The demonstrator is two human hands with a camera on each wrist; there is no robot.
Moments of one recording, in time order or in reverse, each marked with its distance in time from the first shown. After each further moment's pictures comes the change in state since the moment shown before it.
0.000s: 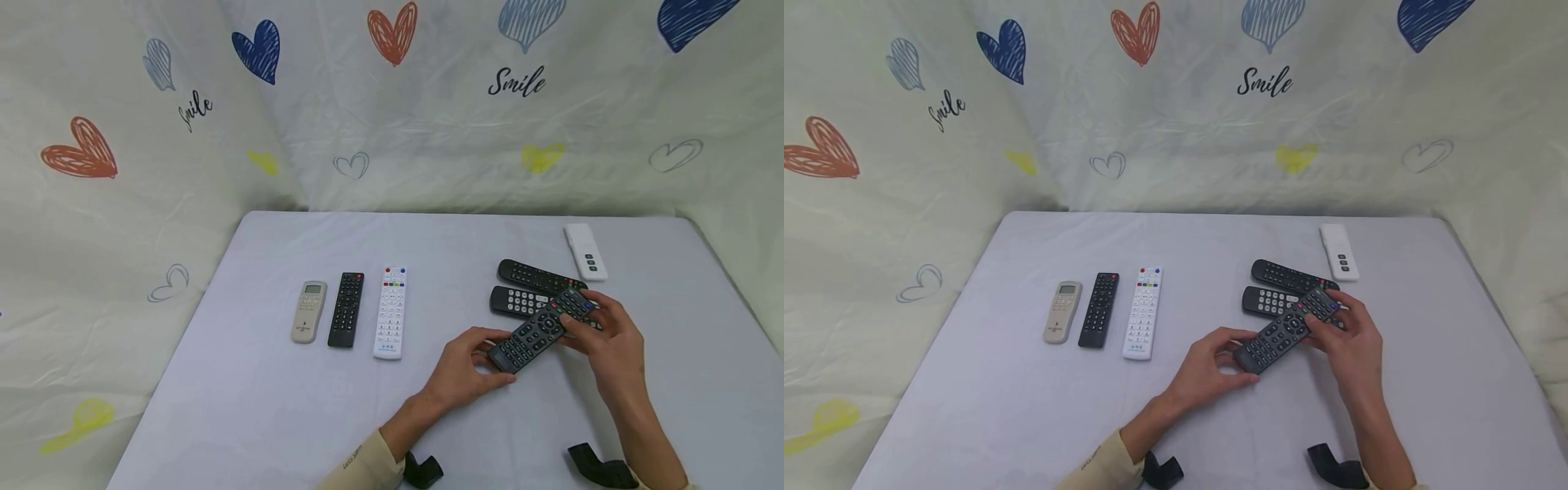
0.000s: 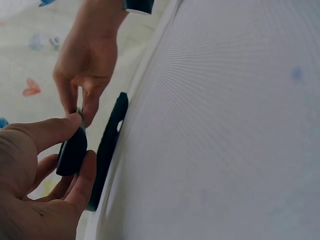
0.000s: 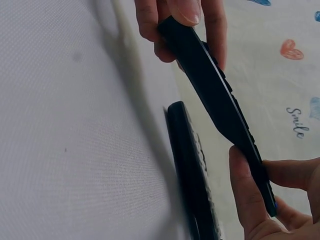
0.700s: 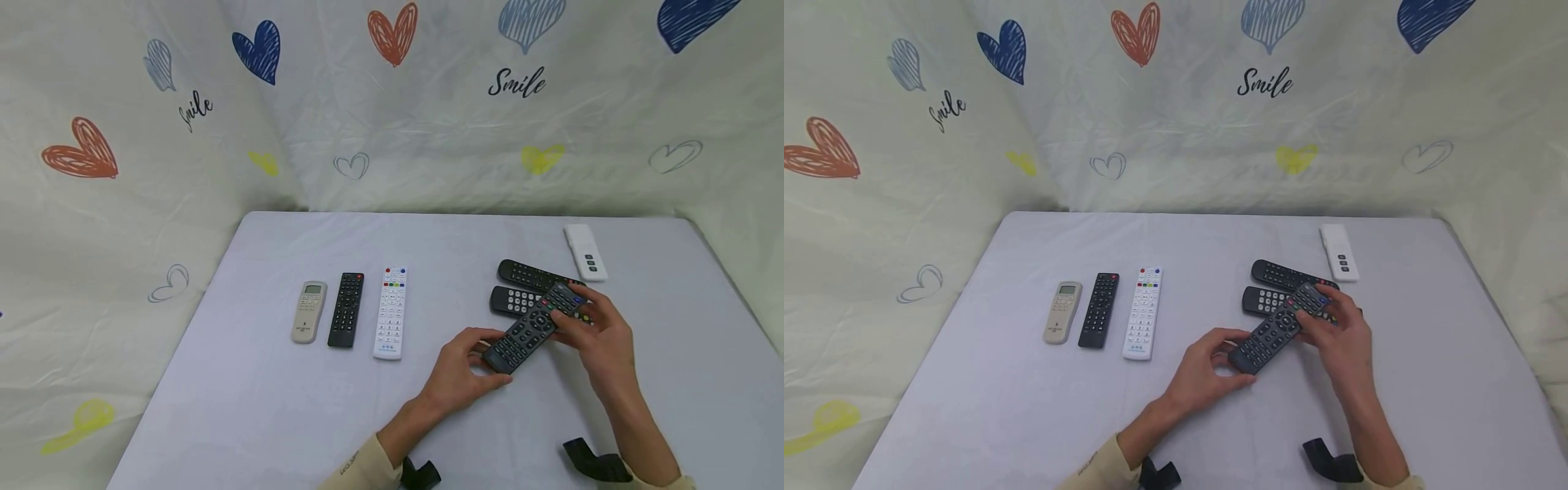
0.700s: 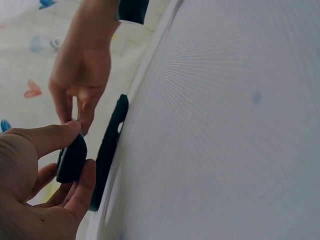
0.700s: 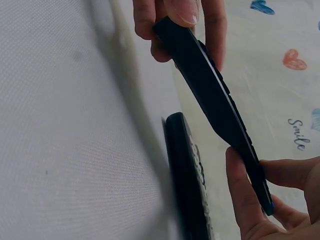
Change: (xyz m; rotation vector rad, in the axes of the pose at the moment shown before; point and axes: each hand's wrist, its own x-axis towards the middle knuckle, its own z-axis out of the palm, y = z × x) left_hand -0.007 0.002 -0.001 0.073 0.054 0.002; right_hand 0.003 -0.004 0.009 -0.270 -0.042 -0.024
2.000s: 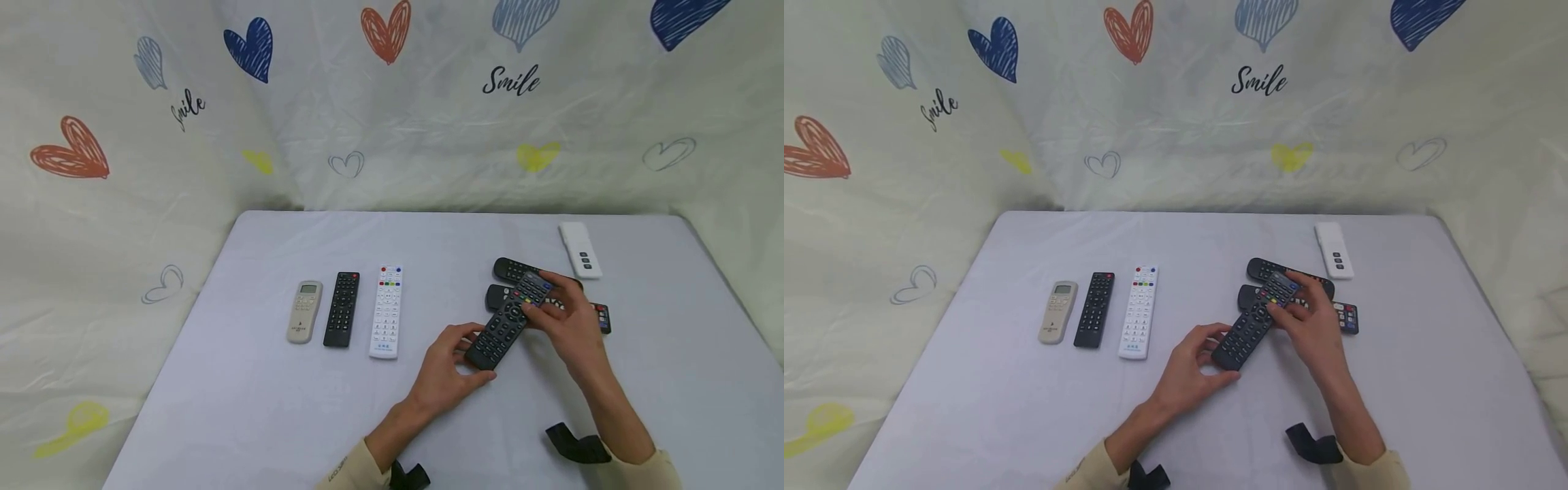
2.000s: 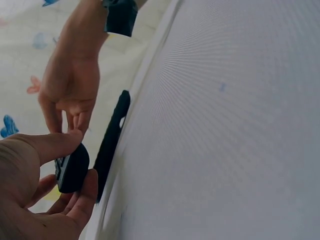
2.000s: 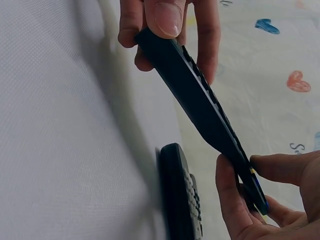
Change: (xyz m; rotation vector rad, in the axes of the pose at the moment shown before) left_hand -0.008 -0.004 -0.008 0.061 0.076 -0.029; right_hand 0.009 -0.015 0.022 -0.120 -0.126 -0.075
